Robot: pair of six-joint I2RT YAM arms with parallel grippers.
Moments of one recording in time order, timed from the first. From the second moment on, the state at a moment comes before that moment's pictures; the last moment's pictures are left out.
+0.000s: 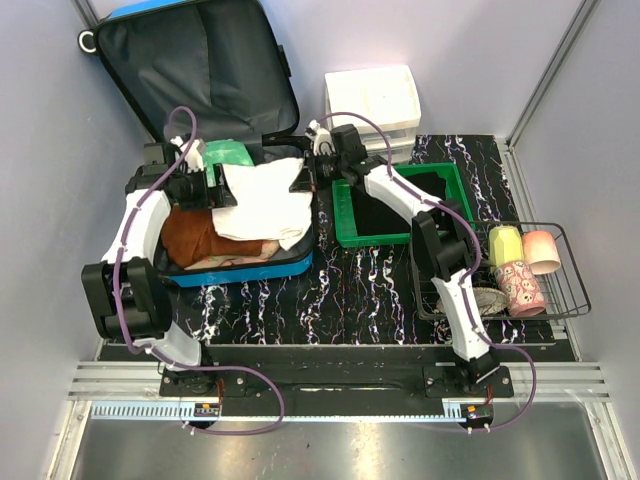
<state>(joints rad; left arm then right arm) 0.13 1.60 1.34 -0.64 0.47 -0.03 0.53 2.35 2.04 -0.23 -0.66 0.34</state>
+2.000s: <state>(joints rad) -0.01 1.93 1.75 -1.15 0.60 1.11 0.31 1.98 1.75 -0.31 -0.74 0.10</state>
